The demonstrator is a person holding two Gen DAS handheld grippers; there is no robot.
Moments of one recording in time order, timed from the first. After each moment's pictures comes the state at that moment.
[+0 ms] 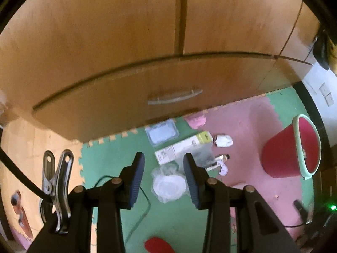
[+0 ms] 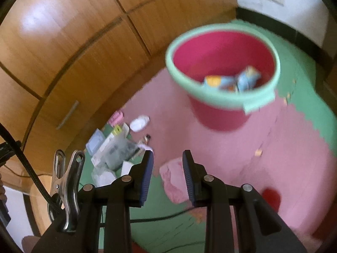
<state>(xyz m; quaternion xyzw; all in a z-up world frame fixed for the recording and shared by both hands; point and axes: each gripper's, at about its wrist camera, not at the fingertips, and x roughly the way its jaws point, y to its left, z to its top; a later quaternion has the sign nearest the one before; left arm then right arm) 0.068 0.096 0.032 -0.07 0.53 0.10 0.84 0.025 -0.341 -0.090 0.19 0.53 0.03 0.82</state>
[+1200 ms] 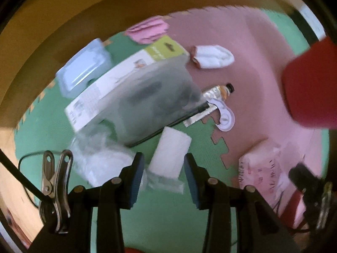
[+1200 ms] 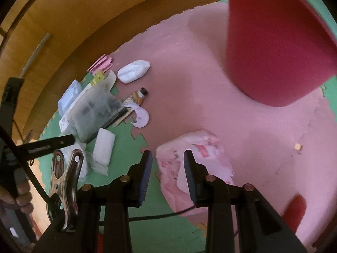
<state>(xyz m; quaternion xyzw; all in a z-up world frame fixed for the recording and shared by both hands) 0.131 -0.024 -0.254 0.00 0.68 -0.02 0.74 0.086 -0.247 -0.238 0.10 0.61 0.08 0.78</state>
